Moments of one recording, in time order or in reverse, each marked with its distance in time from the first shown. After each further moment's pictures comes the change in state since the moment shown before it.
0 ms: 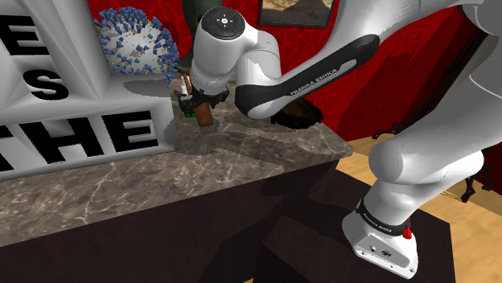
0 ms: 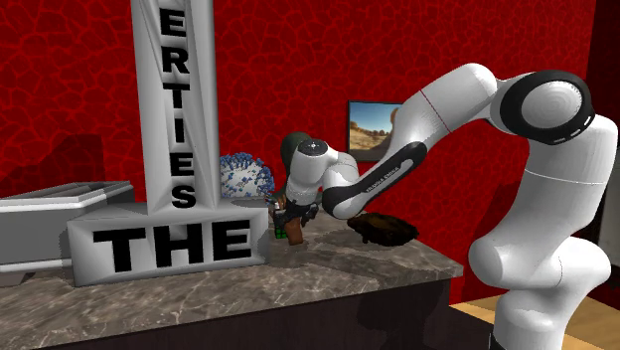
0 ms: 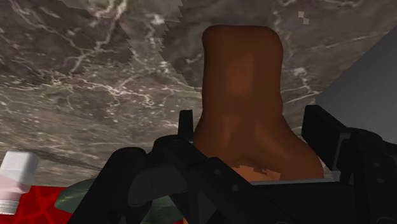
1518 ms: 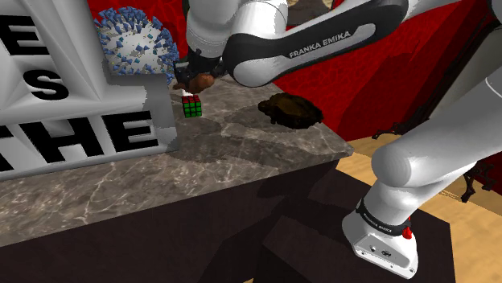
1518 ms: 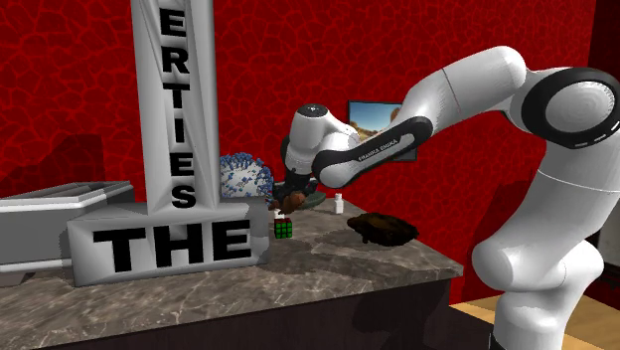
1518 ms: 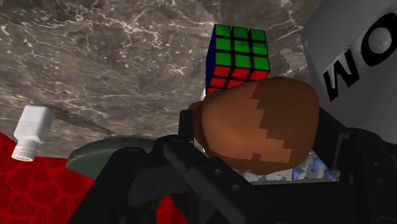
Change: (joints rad) arm 0.142 -0.104 -0.162 0.110 0.234 -0.136 -0.238
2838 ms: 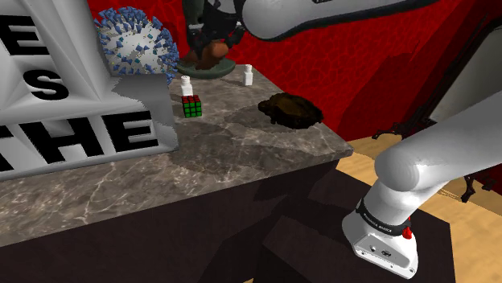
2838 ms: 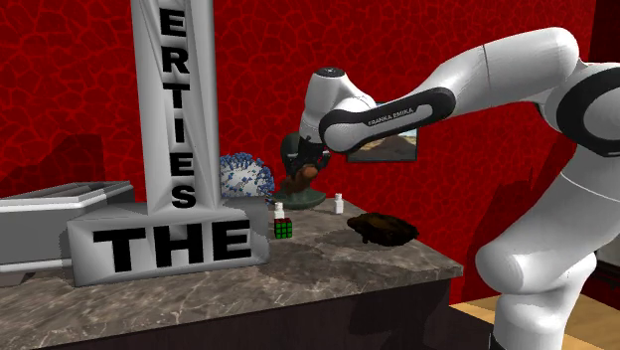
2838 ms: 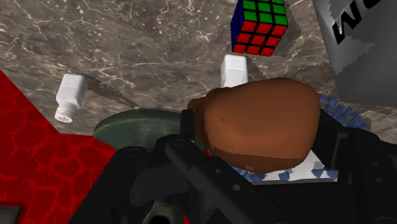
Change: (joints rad) arm 0.126 -0.157 -0.198 0.045 0.193 -0.141 -0.227
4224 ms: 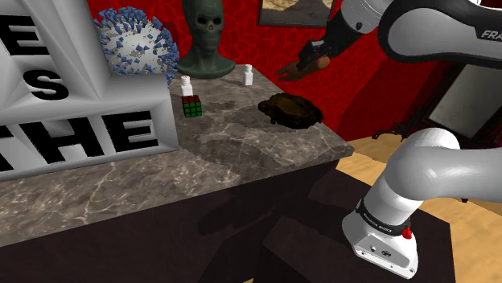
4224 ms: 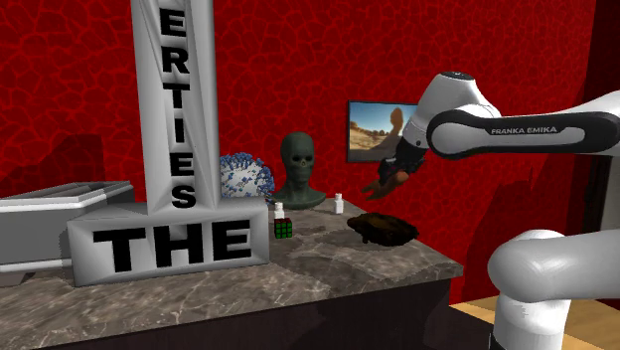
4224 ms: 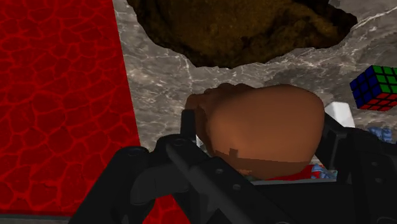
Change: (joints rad) arm 0.288 -0.752 -0.579 -0.623 0.123 -0.099 -0.445
